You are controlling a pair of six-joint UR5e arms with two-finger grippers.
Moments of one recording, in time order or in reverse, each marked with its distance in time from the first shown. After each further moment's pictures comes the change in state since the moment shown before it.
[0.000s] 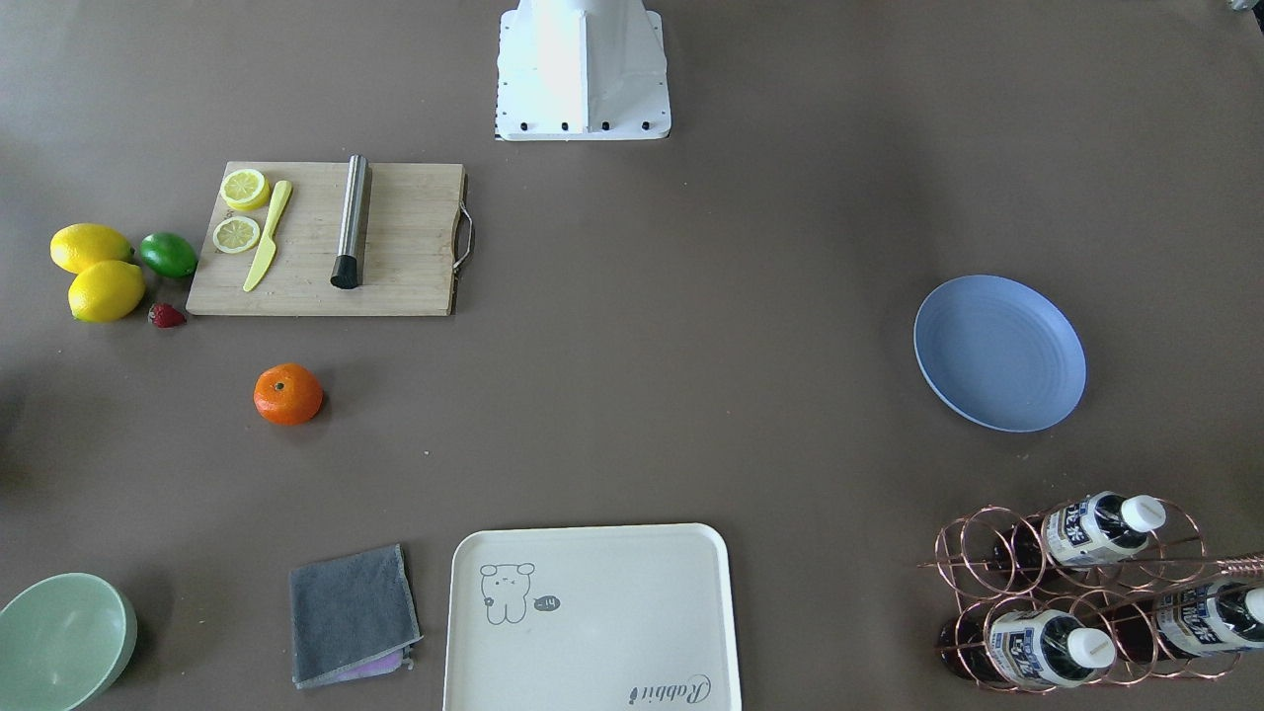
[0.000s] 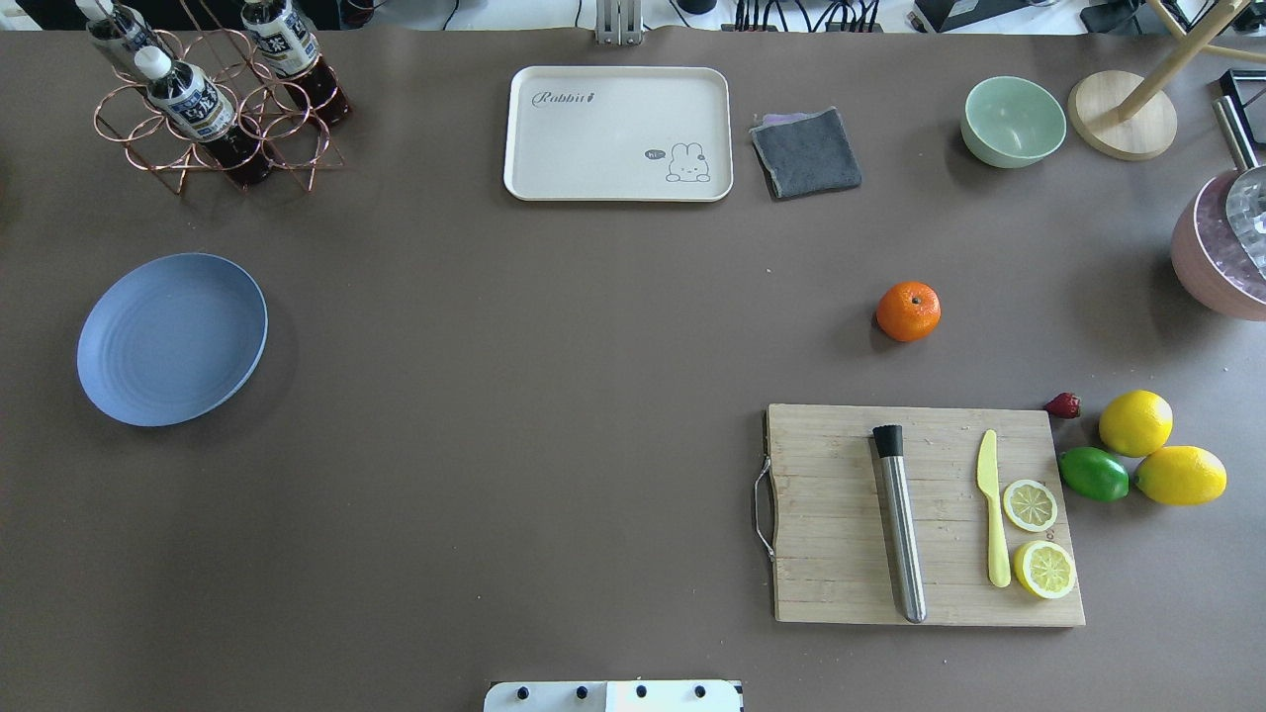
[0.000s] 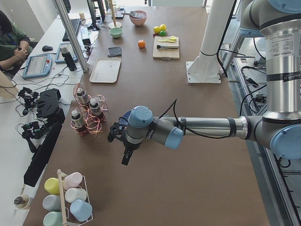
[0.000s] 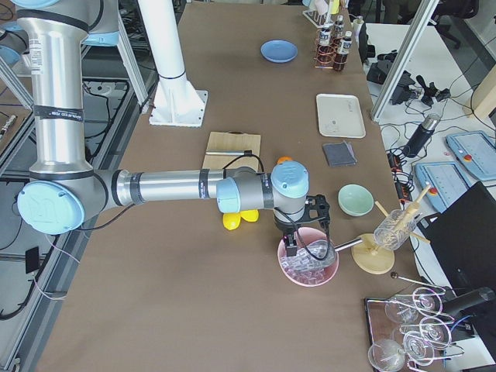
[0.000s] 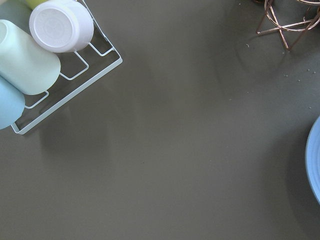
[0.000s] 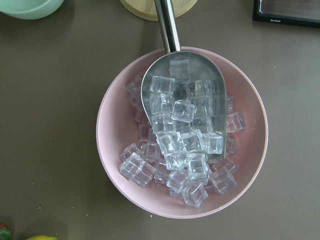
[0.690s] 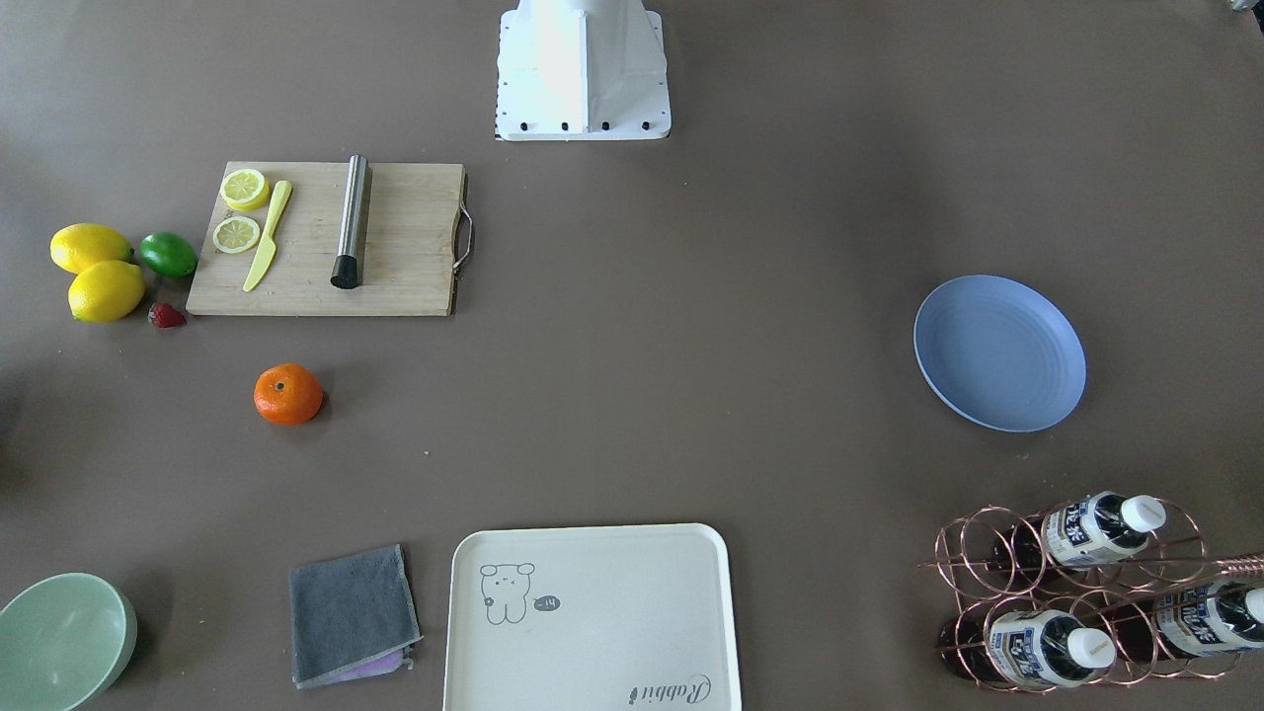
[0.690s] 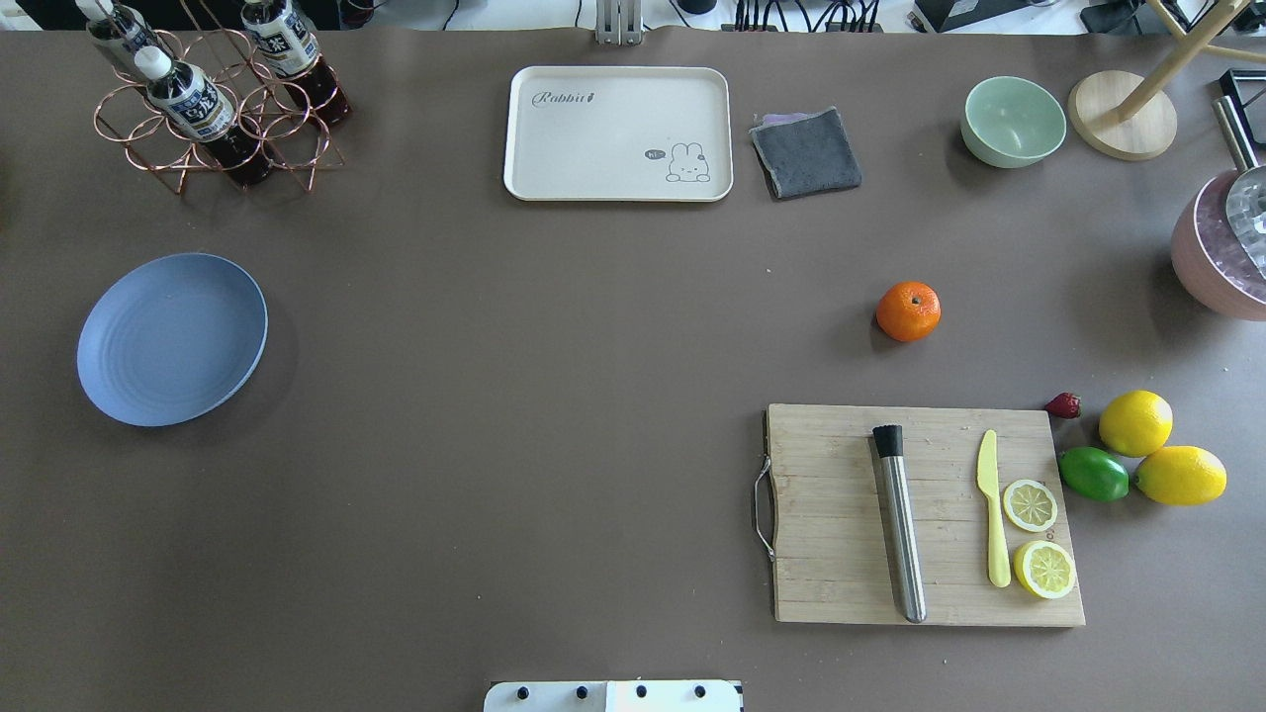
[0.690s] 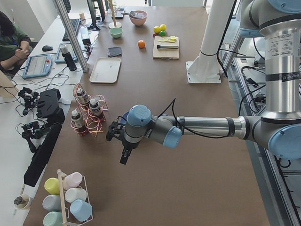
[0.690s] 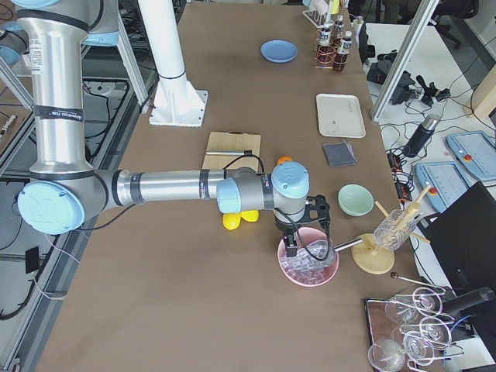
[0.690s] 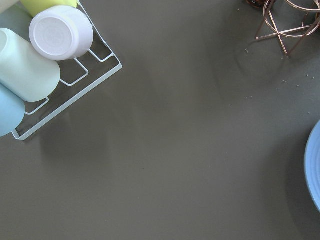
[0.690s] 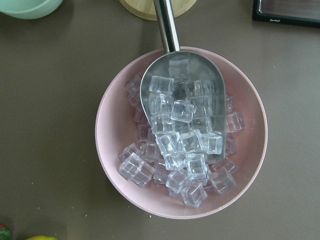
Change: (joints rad) left arm 0.000 -0.023 0.005 0.006 0.000 0.000; right arm 0.000 0.002 -0.002 0.000 0.000 -0.001
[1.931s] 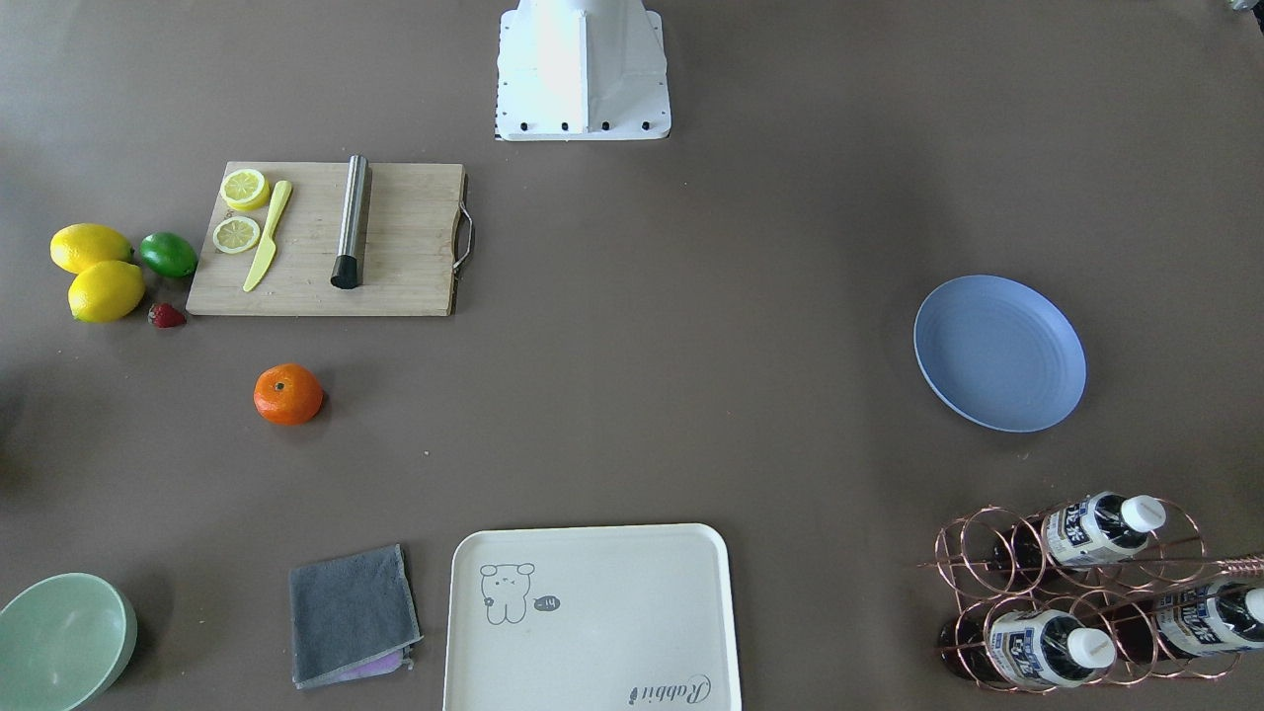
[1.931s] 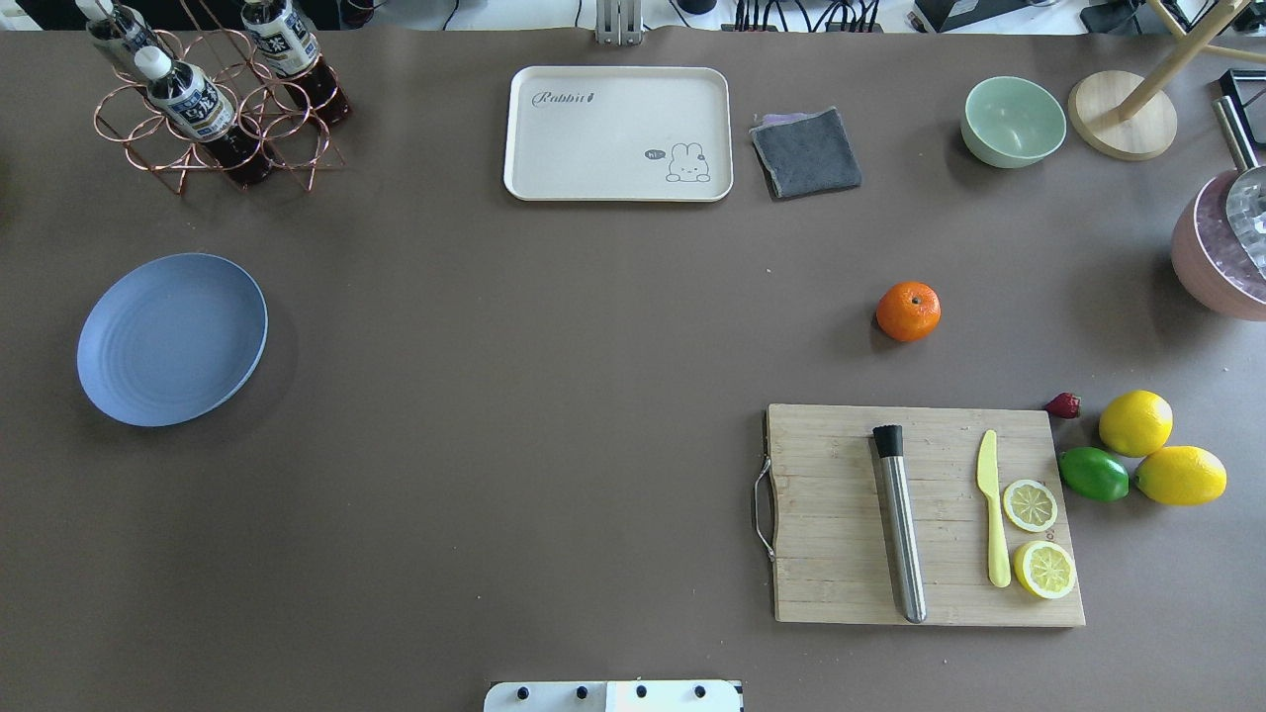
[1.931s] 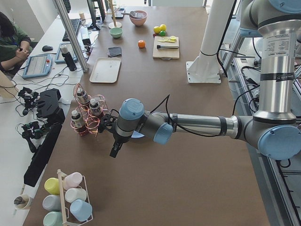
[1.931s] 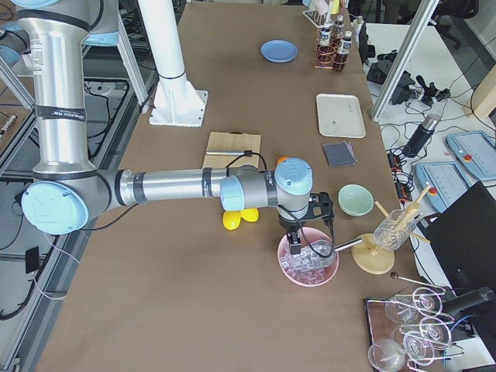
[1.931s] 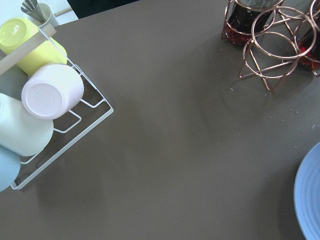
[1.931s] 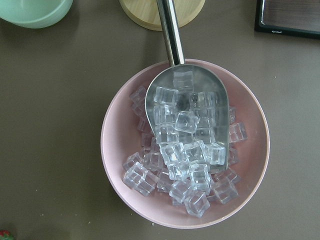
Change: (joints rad) left arm 0.000 -0.091 0.049 -0.037 0.007 -0.010; right arm 0.000 0.025 -0.003 0.000 -0.001 0.004
